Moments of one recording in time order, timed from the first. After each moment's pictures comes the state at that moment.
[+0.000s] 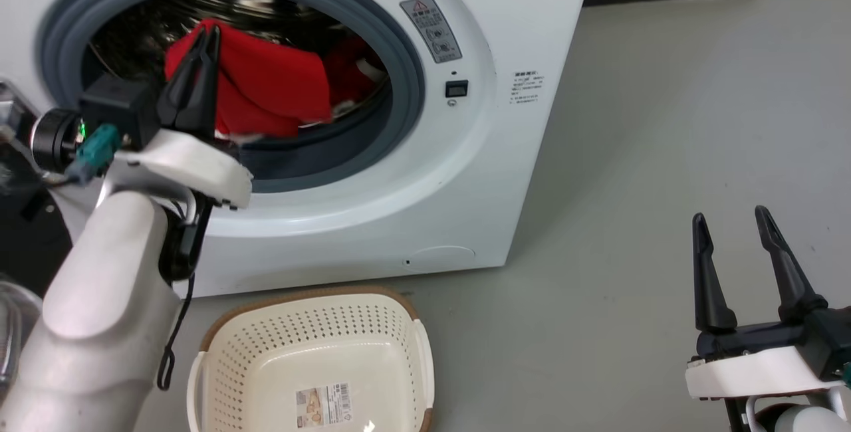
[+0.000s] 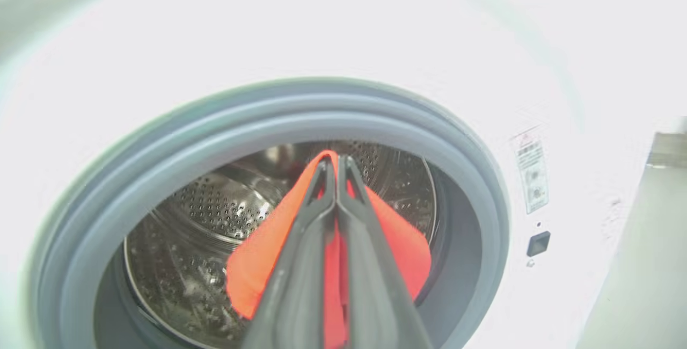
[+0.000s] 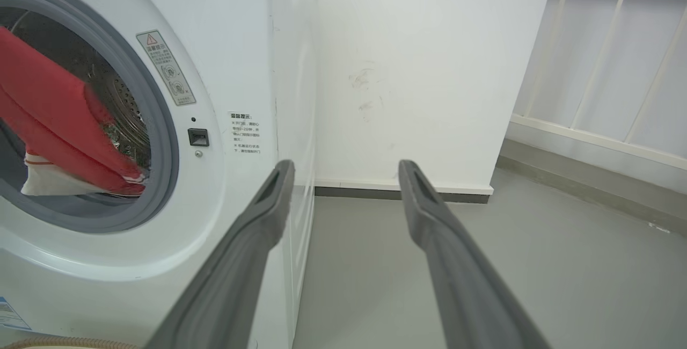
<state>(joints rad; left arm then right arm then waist) -0.73 0.42 -0.38 0.48 -0.44 -0.02 -0.26 -0.02 -0.05 -0.06 -0.06 0.01 0.13 -0.26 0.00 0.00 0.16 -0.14</state>
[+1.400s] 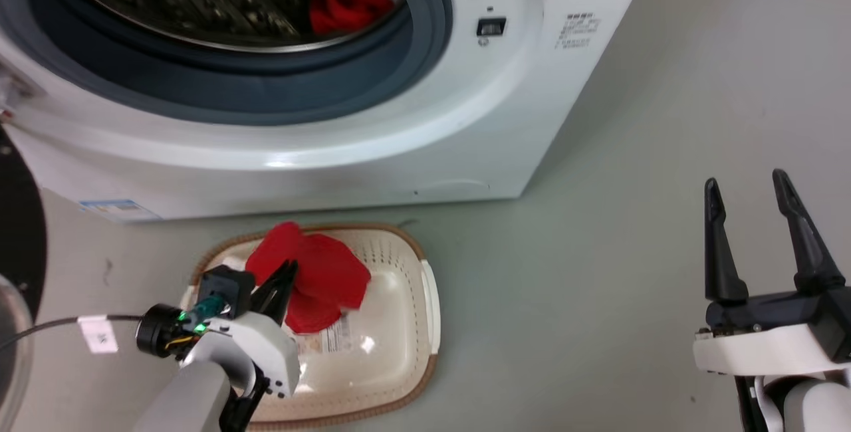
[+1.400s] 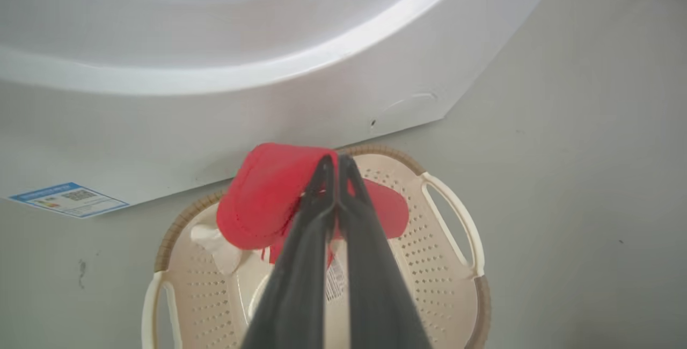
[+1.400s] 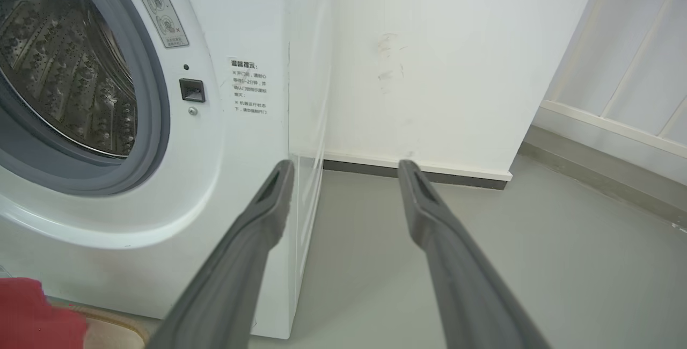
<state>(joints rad) -0.39 0.36 -0.50 0.63 -0.47 -0.09 -0.23 -0.07 -0.05 -0.07 -0.11 -0.04 0.13 -0.26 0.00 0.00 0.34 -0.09</state>
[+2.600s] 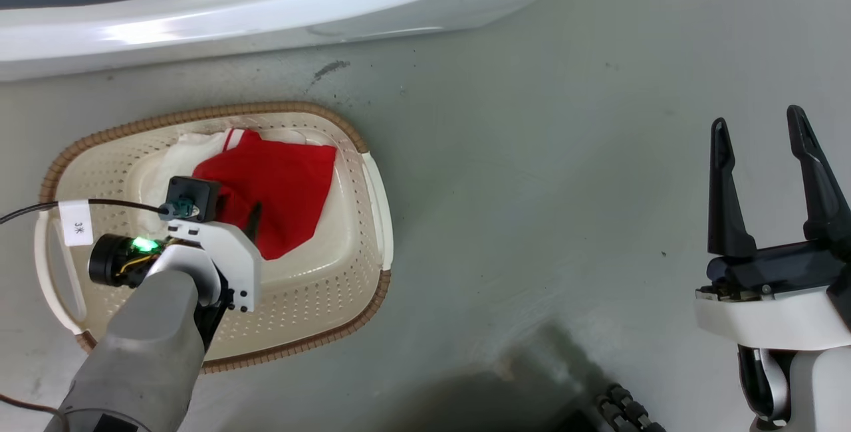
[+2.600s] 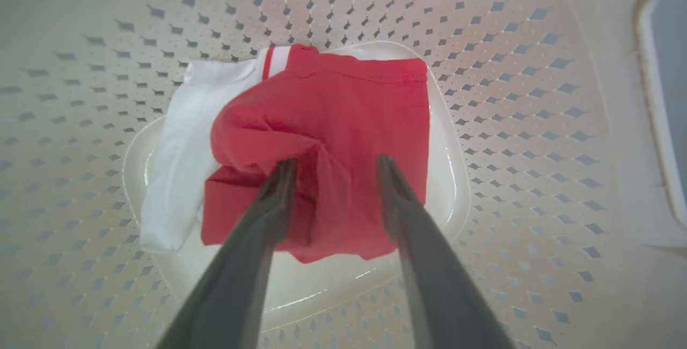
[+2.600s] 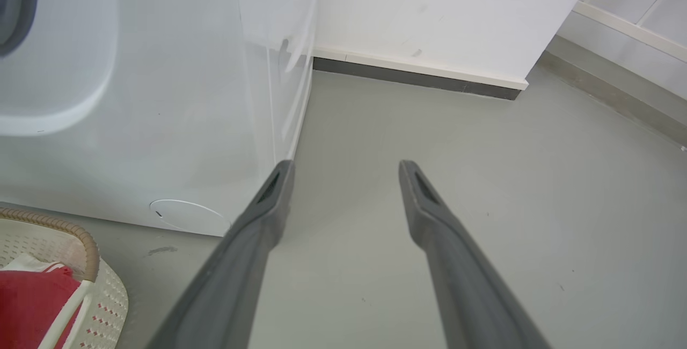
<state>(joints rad) -0.83 0.29 -0.64 1.25 -0.54 -0.13 -0.24 -0.17 -0.05 -0.04 -0.19 -0.02 0.13 -0.26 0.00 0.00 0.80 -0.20</state>
